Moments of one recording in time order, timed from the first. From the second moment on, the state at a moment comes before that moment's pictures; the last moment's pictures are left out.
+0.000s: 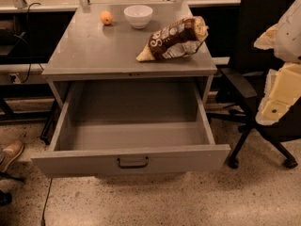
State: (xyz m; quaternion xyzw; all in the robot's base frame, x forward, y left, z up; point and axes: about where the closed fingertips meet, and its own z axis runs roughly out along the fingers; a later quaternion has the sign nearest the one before) arm 0.438 -0.215 0.981 -0.60 0.78 -0.04 0.17
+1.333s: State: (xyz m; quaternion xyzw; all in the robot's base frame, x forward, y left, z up) arm 0.419 -0.177 0.809 -0.57 0.81 0.08 0.06
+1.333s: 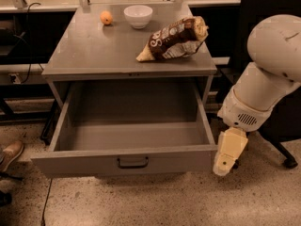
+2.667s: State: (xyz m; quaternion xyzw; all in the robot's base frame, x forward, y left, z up) arm 0.403 -0.182 0.738 -0.51 0.85 0.12 0.03
